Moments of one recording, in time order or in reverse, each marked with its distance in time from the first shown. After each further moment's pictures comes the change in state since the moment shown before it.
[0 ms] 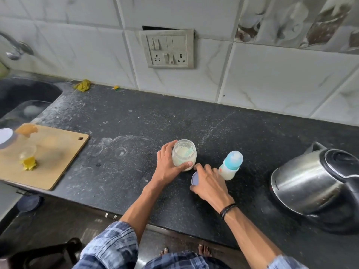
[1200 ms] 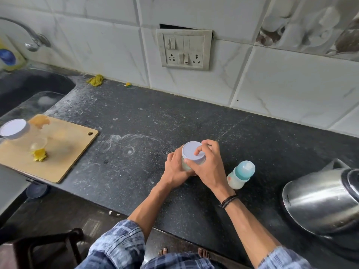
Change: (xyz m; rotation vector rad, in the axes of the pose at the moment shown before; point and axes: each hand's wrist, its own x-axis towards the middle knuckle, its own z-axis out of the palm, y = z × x) left_hand 0.008 -0.004 0.006 0.020 -0.093 -0.125; right_hand 0.052 -0.018 -0.022 0.676 0.467 -0.237
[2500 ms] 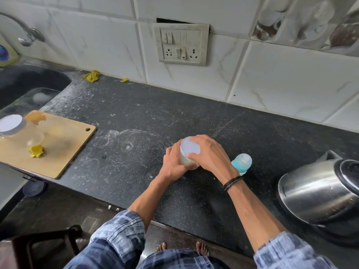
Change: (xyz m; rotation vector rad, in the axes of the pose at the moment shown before) left_hand 0.001 -0.007 0.003 -0.017 0.012 0.023; right_hand 0.021 -0.045 -0.036 -0.414 -0.375 0.103
